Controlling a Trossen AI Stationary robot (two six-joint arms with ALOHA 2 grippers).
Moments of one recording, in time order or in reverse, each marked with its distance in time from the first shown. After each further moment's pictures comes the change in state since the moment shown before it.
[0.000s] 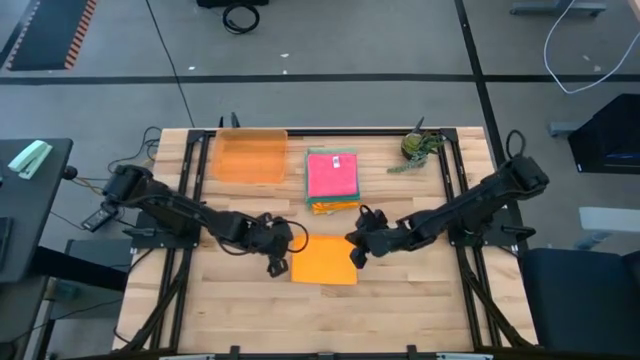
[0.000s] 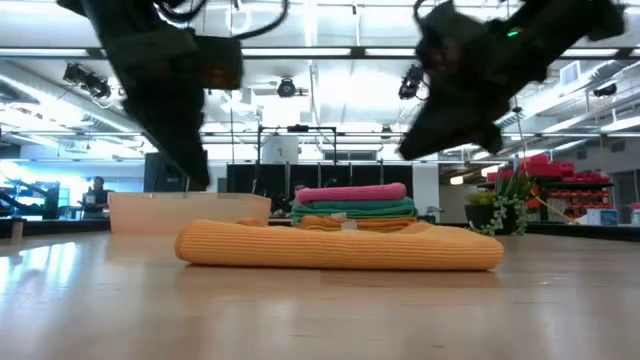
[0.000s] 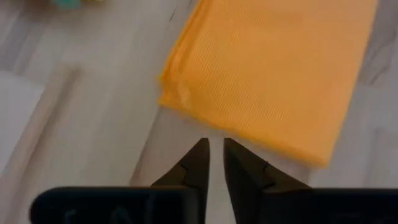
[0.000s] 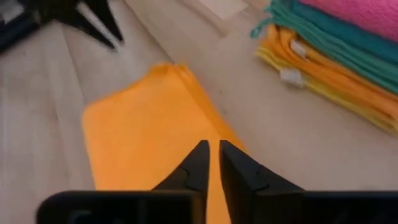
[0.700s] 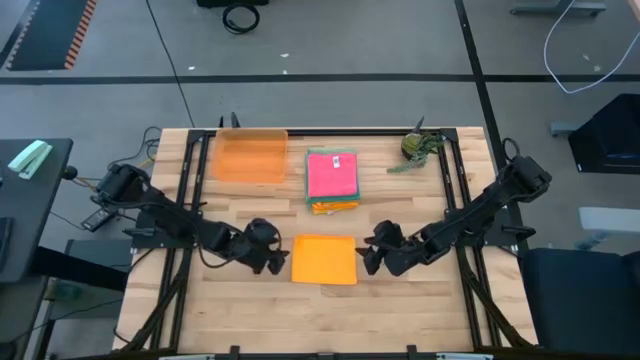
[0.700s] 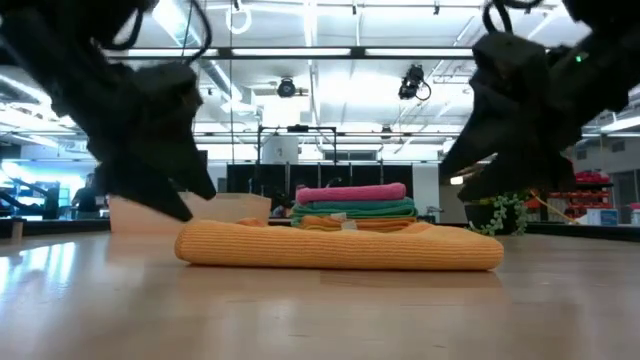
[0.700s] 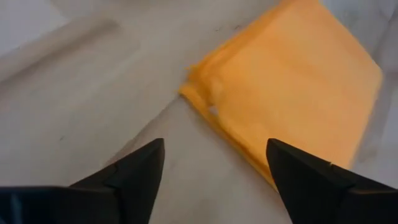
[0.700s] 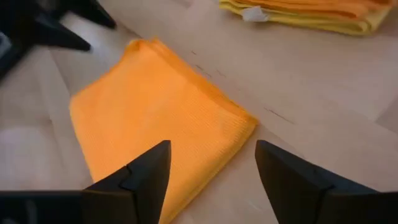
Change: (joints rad) left arm -0.114 -0.056 -0.288 0.388 -0.250 -0.469; right arm 0.162 -0.021 -0.152 0.036 0.161 0.346
